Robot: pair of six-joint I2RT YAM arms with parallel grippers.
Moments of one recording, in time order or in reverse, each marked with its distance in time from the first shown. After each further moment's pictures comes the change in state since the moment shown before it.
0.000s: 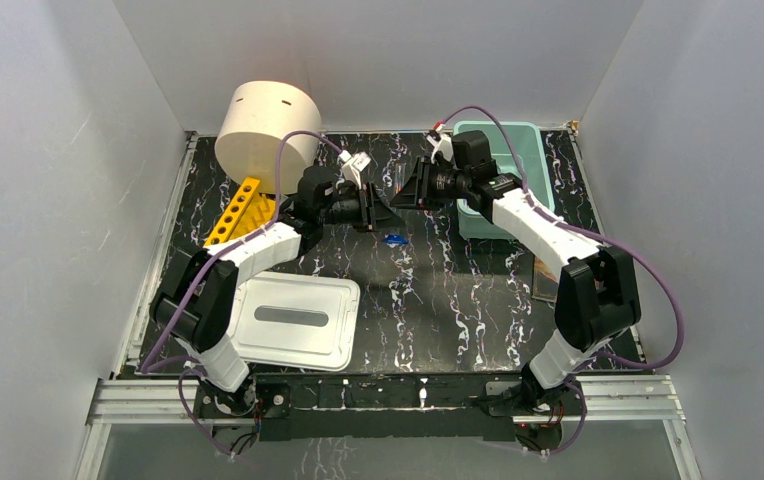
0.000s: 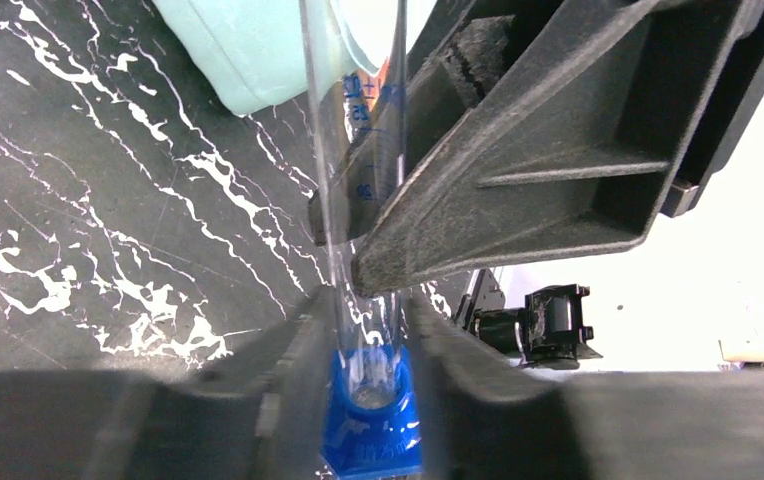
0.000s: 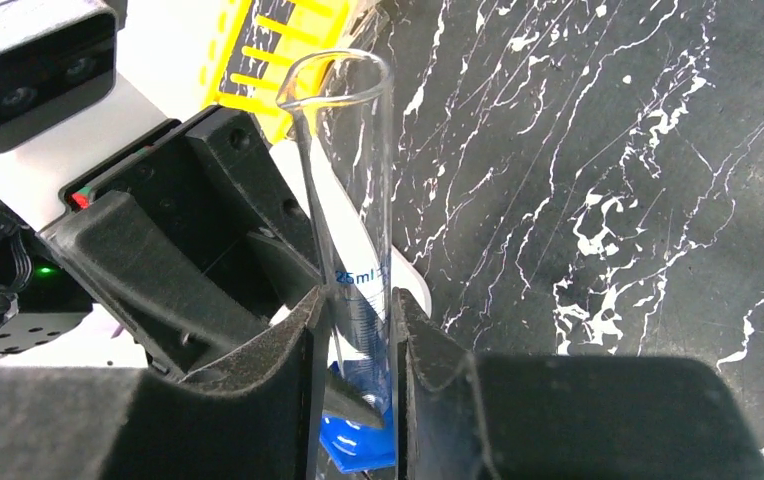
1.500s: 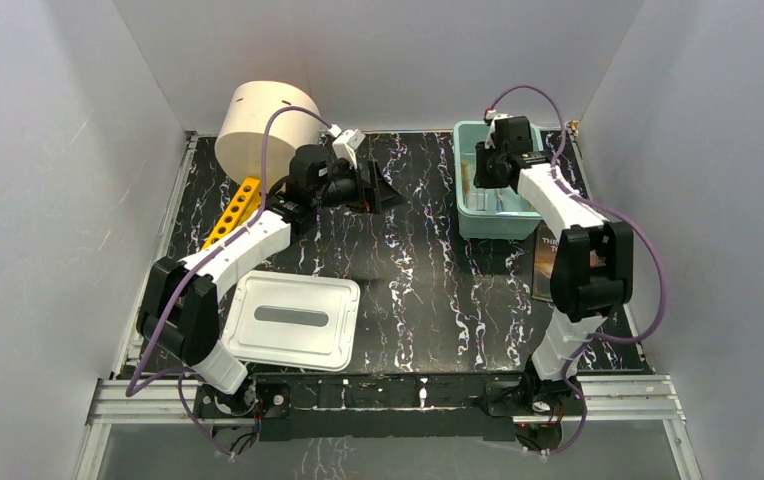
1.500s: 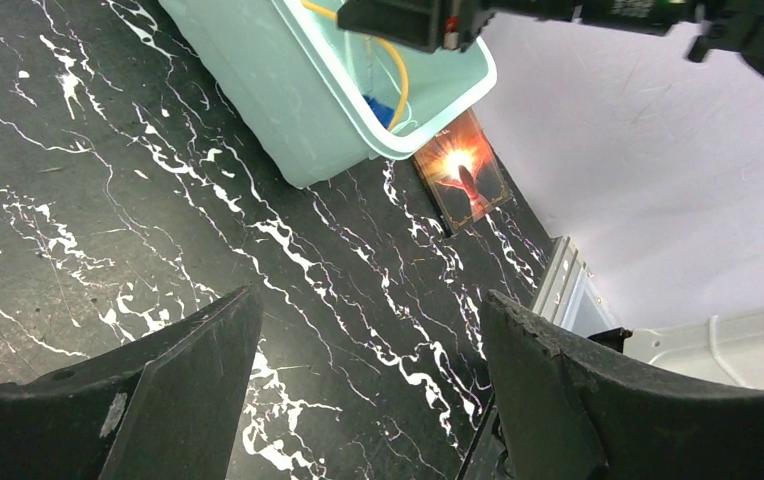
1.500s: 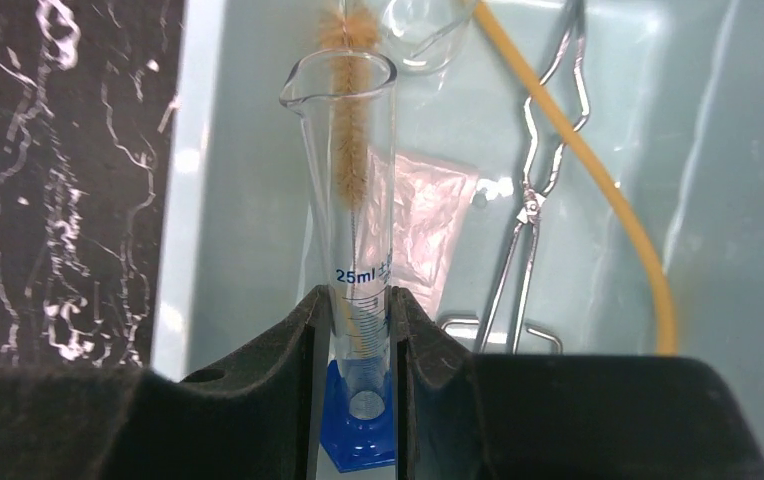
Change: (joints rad) left arm 0.005 -0.090 0.152 -0.232 -0.165 0.151; right arm -0.267 0.135 0.158 -0.203 0.570 -0.476
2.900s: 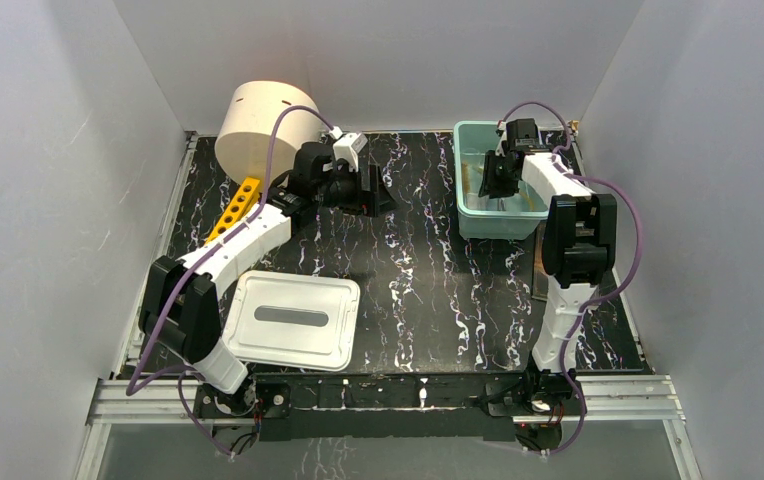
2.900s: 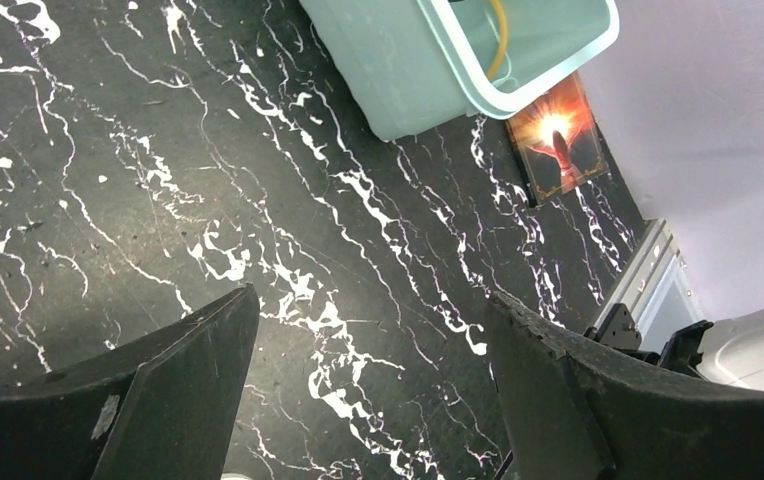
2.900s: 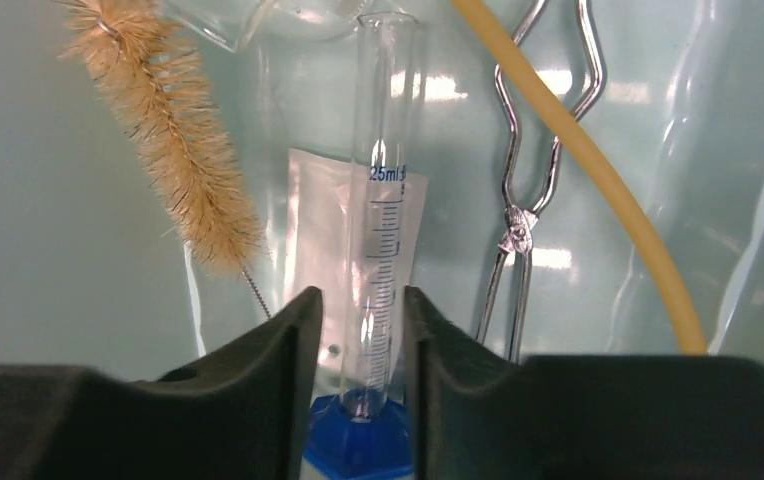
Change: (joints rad) left arm 0.000 0.015 0.076 -0.246 -0.109 0.134; right arm -0.117 0.306 0.179 -0.116 -0.148 0.050
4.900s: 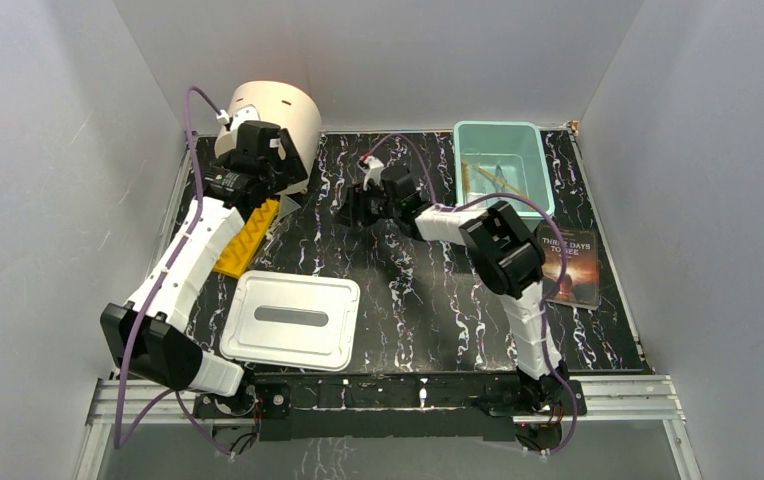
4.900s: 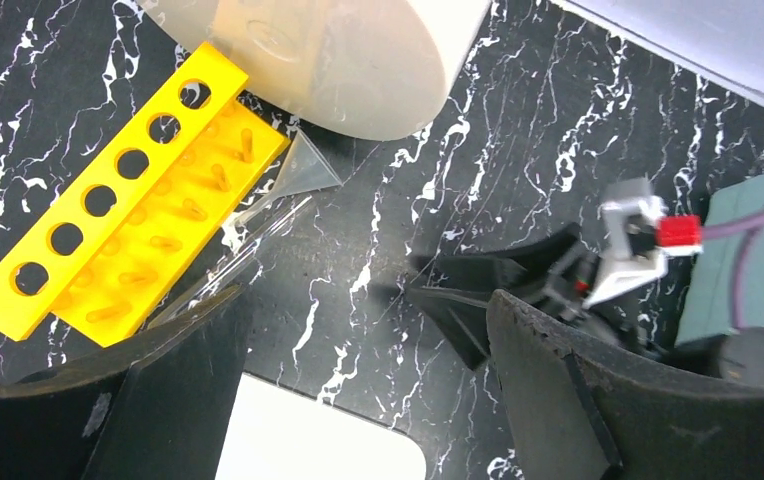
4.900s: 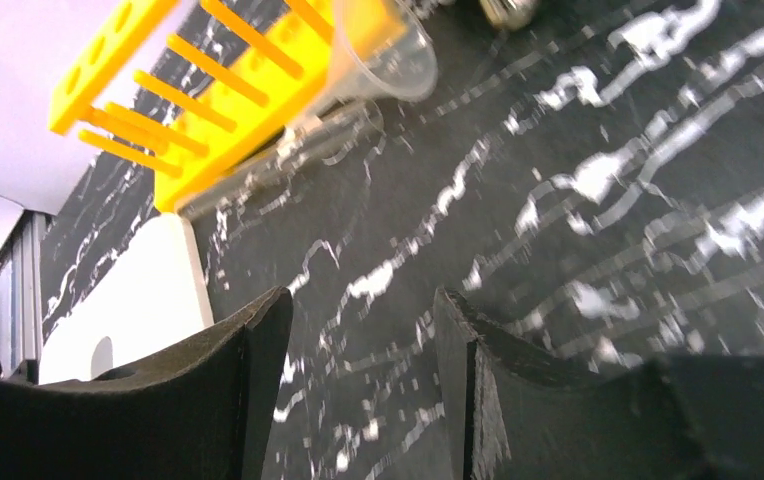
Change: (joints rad) left arm 0.178 -0.179 0.229 -0.584 -0.842 -0.155; right arm 0.602 0.163 -0.192 1.014 -0.333 0.314
